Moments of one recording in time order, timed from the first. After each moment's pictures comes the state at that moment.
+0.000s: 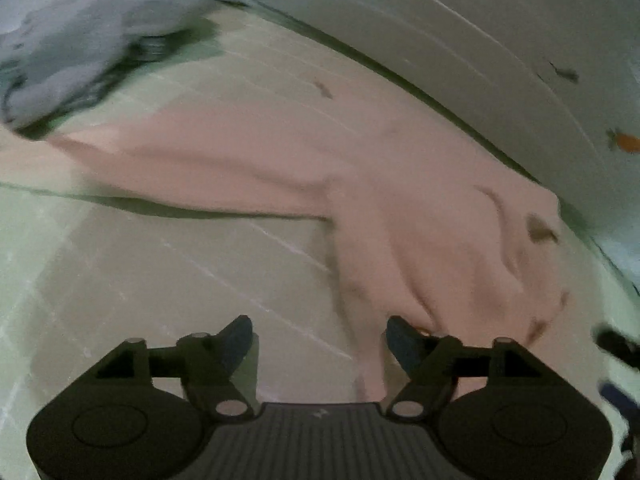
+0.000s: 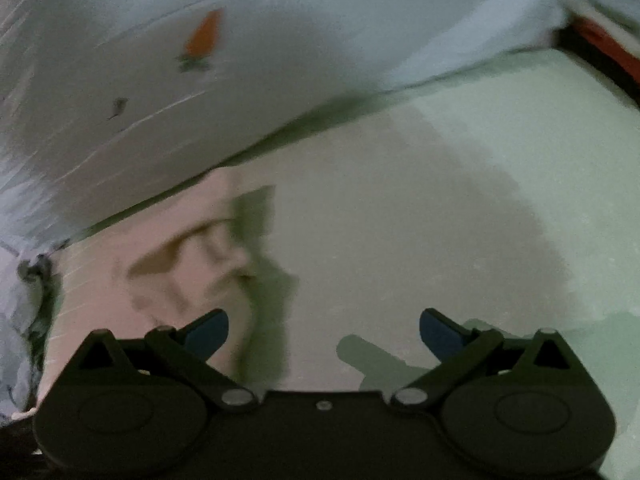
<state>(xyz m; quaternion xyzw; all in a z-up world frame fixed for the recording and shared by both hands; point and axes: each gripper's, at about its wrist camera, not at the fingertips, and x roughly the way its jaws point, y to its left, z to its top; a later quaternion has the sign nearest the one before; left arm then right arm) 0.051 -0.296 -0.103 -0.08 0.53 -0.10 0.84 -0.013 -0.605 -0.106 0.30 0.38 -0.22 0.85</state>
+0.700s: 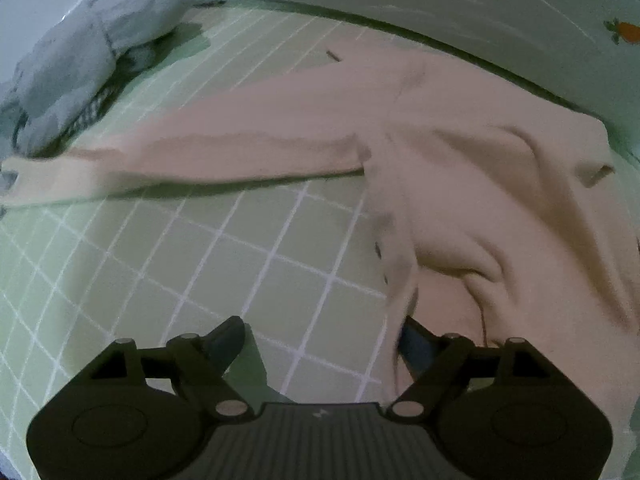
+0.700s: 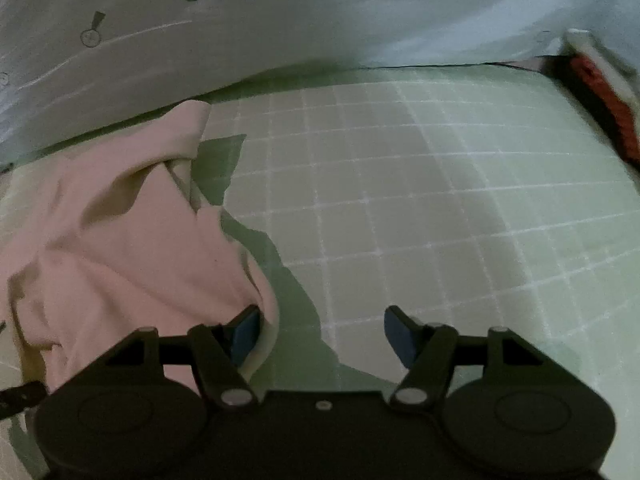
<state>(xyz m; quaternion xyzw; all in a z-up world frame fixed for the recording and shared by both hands) 0.023 -0.313 -0.125 0.03 0.55 -0.07 0.83 -0.039 -0.599 -0.124 0.18 0.45 -0.29 0.83</state>
